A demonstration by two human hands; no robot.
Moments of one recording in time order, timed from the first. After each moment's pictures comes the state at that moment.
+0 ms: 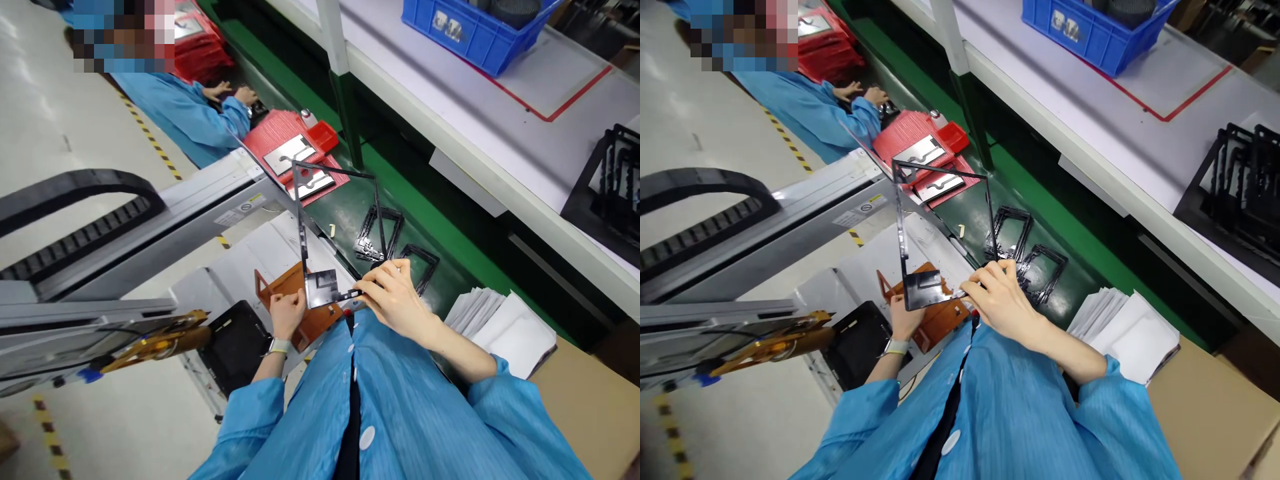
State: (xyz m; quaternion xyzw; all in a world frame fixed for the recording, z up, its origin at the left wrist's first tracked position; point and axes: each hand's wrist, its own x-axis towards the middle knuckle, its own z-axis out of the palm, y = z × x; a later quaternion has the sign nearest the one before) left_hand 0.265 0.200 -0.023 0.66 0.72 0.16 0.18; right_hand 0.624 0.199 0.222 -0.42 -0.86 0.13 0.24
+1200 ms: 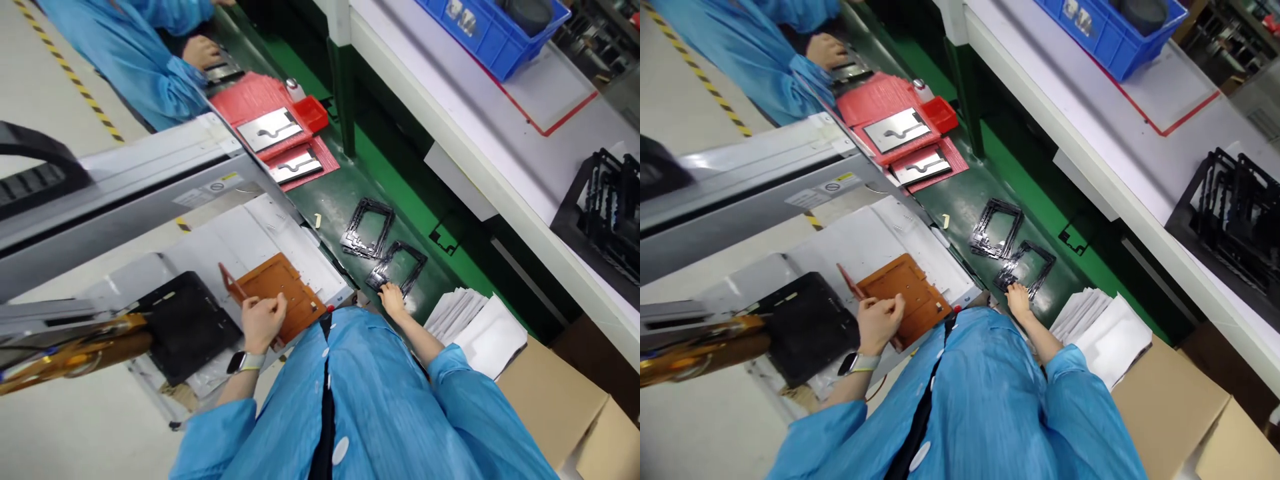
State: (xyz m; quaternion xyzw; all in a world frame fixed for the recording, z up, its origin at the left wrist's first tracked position) left_hand 0.270 0.175 -0.007 0.69 0.68 0.21 0.11; right_hand 0.679 0.159 -0.116 -0.68 -0.69 0.24 -0.07
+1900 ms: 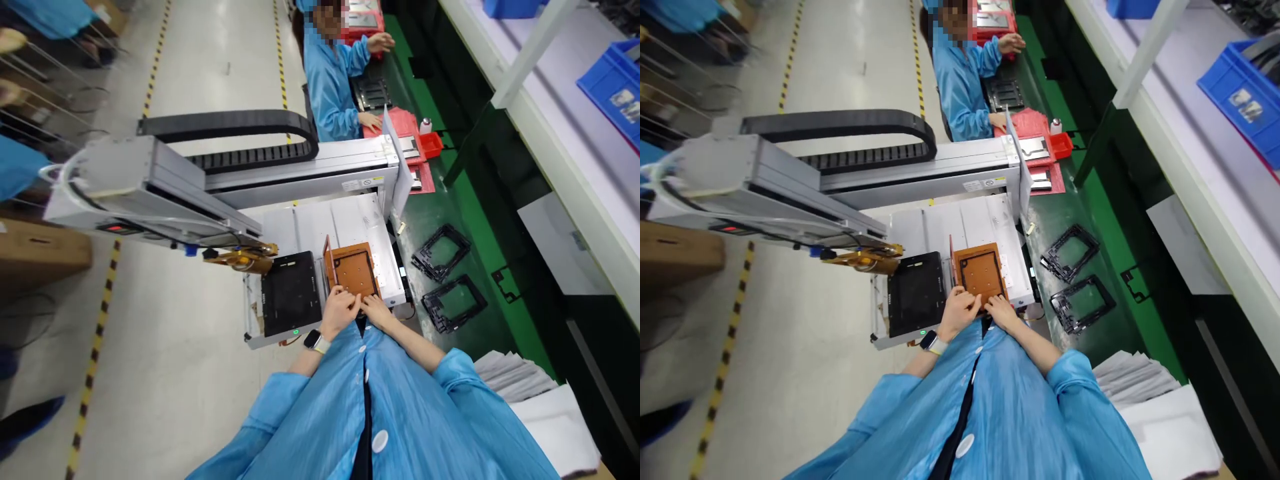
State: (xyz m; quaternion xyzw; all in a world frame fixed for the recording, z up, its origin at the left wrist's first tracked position) left_hand 0.279 0.122 0.005 0.68 0.65 0.31 0.10; right_hand 0.453 0.174 -0.129 -0.24 -0.94 0.23 -0.04
